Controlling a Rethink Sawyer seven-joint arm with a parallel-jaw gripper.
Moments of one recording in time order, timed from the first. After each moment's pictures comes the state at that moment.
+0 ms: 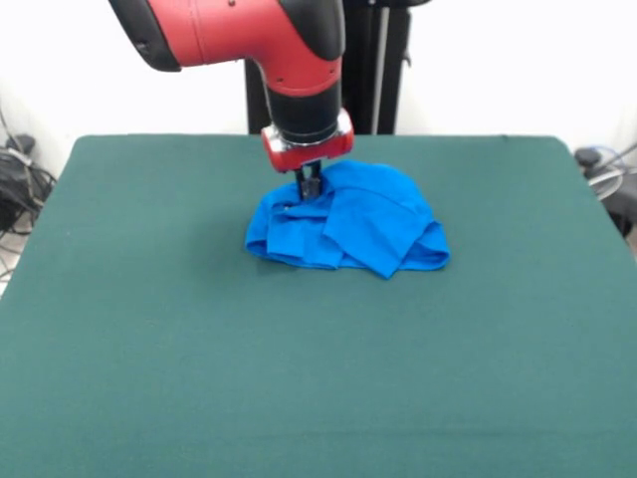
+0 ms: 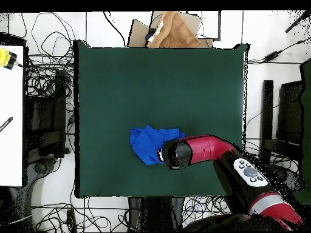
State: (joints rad) arm -0.69 -0.52 0.43 1.86 -0.67 0.59 1.58
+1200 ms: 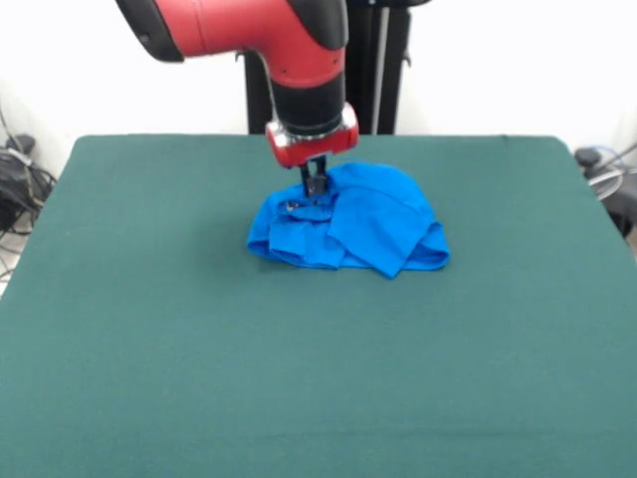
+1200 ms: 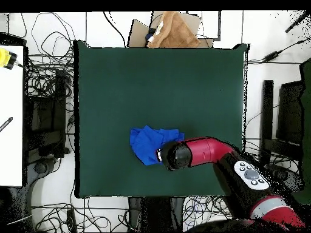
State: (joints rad) arm -0.70 -0.55 0.44 1.90 -0.65 0.55 1.58
